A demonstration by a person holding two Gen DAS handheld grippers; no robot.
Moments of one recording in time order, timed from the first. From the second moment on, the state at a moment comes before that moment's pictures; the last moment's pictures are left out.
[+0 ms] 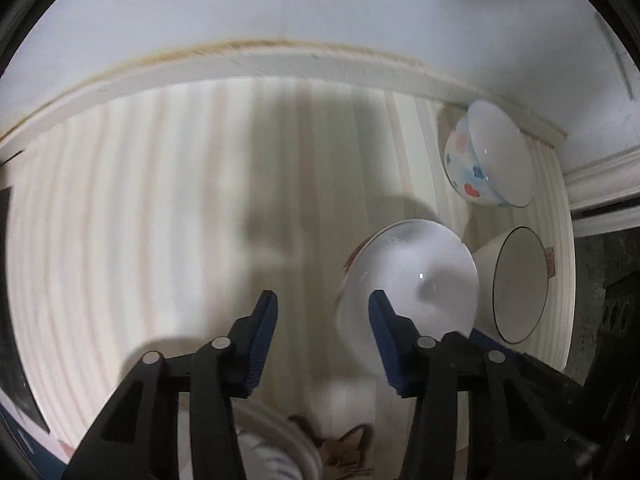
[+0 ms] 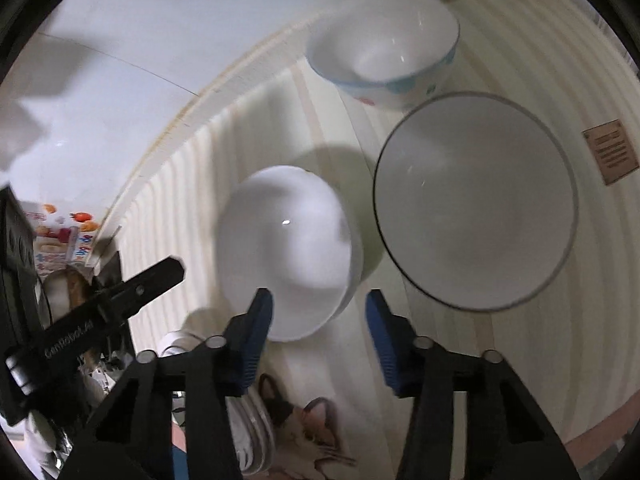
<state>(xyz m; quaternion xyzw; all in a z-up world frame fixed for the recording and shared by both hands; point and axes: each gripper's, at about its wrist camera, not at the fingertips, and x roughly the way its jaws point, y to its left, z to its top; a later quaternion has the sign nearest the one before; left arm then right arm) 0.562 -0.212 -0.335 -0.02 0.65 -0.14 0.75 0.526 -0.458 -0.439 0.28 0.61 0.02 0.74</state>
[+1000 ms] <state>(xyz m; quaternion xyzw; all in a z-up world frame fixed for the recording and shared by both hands) 0.489 -0.228 -0.293 0.03 0.63 -0.20 0.75 0.492 -0.457 -0.415 0.24 0.62 0.03 0.75</state>
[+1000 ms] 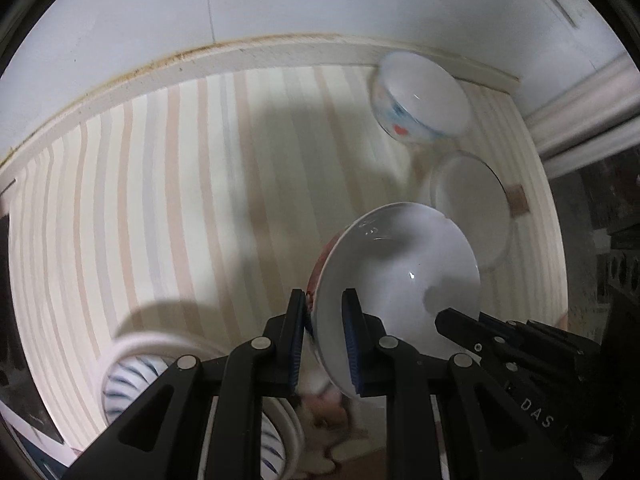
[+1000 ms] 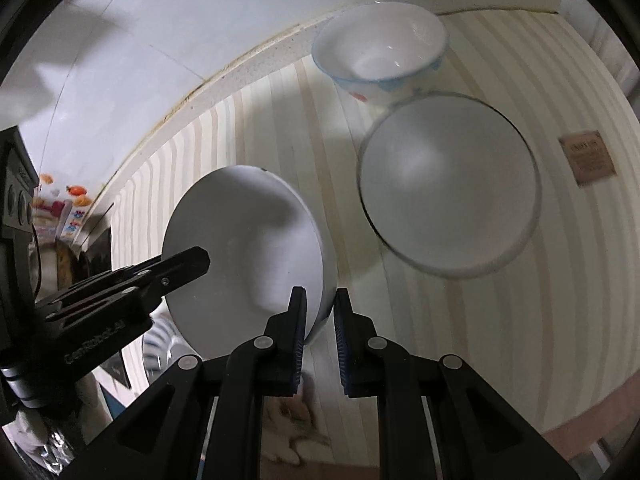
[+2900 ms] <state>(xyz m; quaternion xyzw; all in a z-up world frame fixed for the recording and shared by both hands) 0.570 -0.373 -0.354 0.01 0.69 -0.26 0.68 0.512 -0.625 -0.436 0.32 0.60 -0.02 0.73</state>
